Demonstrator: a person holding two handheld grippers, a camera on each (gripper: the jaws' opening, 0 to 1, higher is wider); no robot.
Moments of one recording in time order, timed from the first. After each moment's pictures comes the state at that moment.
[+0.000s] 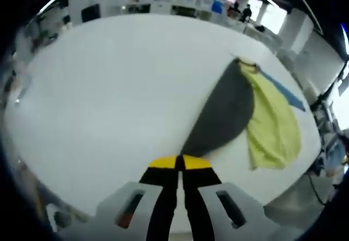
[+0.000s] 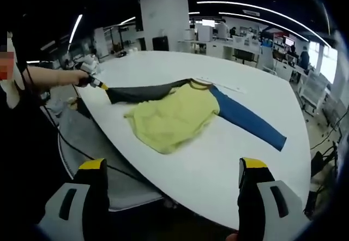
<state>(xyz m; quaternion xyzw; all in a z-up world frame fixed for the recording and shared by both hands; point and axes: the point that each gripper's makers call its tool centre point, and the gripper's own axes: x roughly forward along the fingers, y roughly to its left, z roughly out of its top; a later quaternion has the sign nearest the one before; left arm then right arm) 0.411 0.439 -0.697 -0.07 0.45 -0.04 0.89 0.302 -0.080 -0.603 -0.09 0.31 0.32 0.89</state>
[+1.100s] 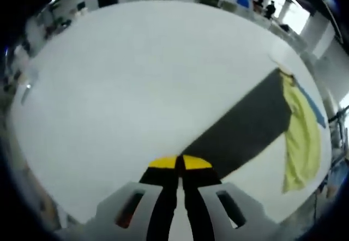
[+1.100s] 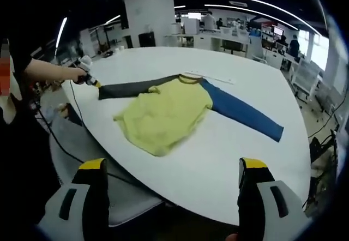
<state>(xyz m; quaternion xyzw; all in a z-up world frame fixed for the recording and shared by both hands) 0.483 0.533 -0.739 -0.08 0.50 0.03 0.86 0.324 -0.075 -0.612 -0.07 0.35 0.28 0.89</state>
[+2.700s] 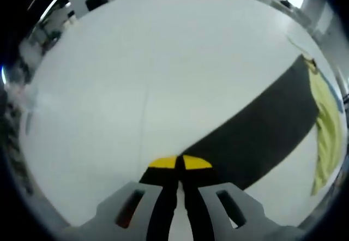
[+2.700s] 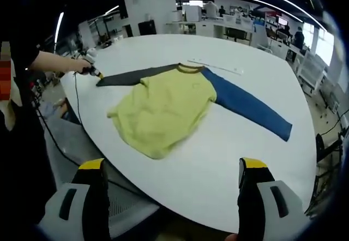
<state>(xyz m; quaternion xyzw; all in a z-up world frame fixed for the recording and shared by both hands) 0.544 0.584 -0.781 0.01 0.55 0.03 0.84 0.357 -0.061 -0.639 -0.08 0.39 0.28 0.87</state>
